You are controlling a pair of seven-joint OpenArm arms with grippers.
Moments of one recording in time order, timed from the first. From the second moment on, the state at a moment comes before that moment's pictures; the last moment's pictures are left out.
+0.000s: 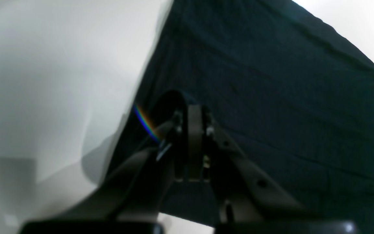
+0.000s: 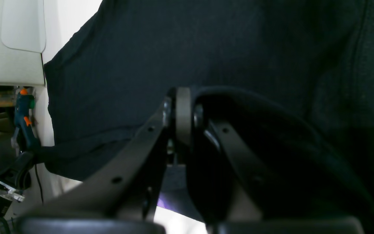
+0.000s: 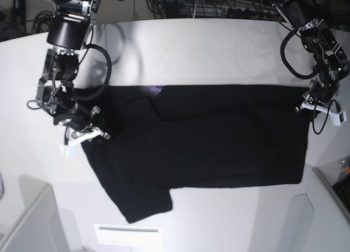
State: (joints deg) left arm 2.2 -13.7 -41.4 86.1 -31.0 -17.9 49.8; right arm 8.4 5.0 17.3 80.1 42.8 8.6 -58.6
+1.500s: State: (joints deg) left arm 12.3 -8.1 -52.4 89.6 -31.5 -18.2 49.5; right arm -17.7 -6.1 35.8 108.2 43.3 1.9 -58.4
